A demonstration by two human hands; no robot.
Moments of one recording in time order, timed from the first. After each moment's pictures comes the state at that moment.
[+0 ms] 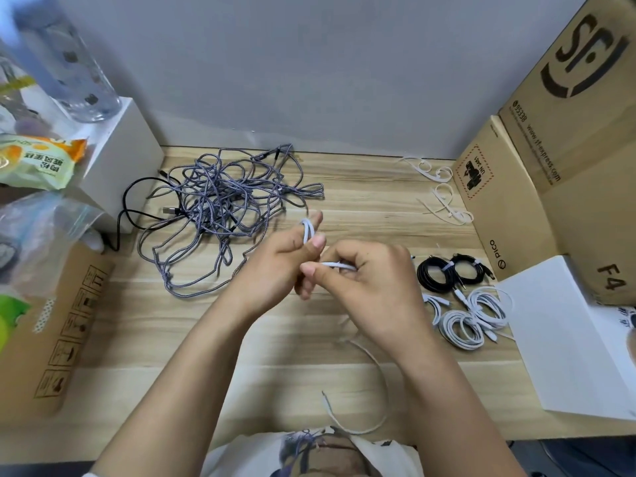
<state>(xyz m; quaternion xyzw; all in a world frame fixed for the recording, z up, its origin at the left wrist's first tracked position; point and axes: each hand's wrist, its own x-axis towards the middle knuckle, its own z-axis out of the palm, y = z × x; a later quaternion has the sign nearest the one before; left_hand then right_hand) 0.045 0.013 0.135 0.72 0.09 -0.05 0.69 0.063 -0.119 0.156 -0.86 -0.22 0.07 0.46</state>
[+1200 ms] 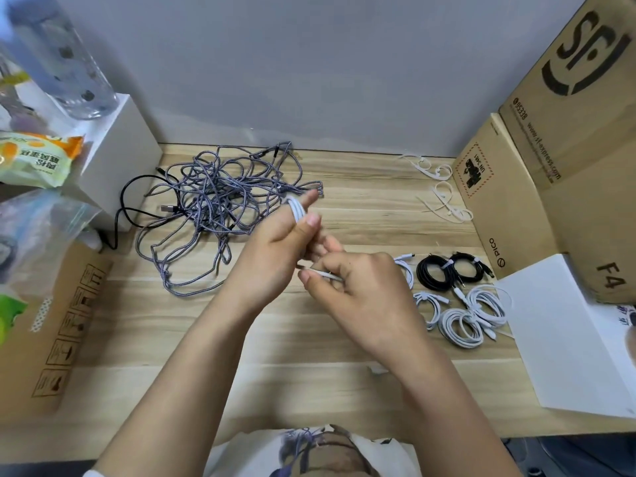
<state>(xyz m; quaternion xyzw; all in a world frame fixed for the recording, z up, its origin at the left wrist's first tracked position) 0.047 0.012 0.144 0.64 0.08 0.00 0.76 0.057 -0.118 0.156 -0.89 -0.25 0.10 0.36</state>
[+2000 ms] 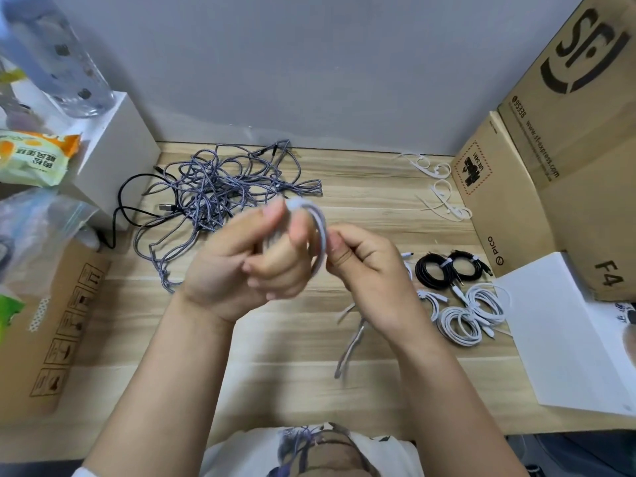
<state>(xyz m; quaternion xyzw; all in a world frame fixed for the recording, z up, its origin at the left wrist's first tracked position) 0.042 0.035 0.159 0.18 -0.24 -0.25 0.92 0.069 -0.120 0.151 -0.76 -0.23 0.15 0.59</state>
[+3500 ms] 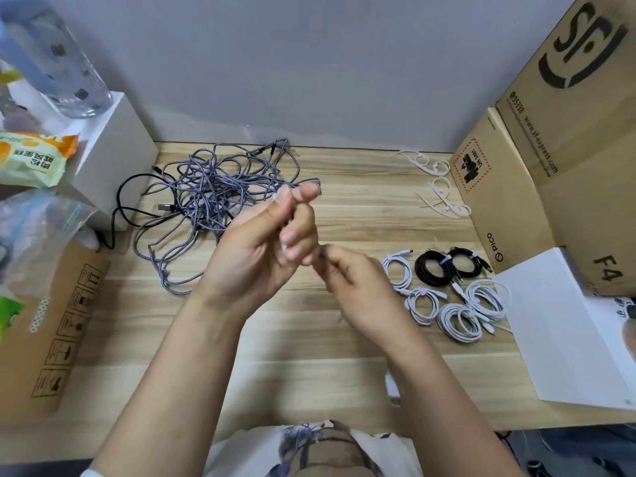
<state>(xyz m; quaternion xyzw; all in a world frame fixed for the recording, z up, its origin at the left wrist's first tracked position) 0.045 0.019 0.150 0.33 -0.04 -0.07 0.94 0.069 -0.119 0.119 -0.85 -0.22 0.16 0.45</state>
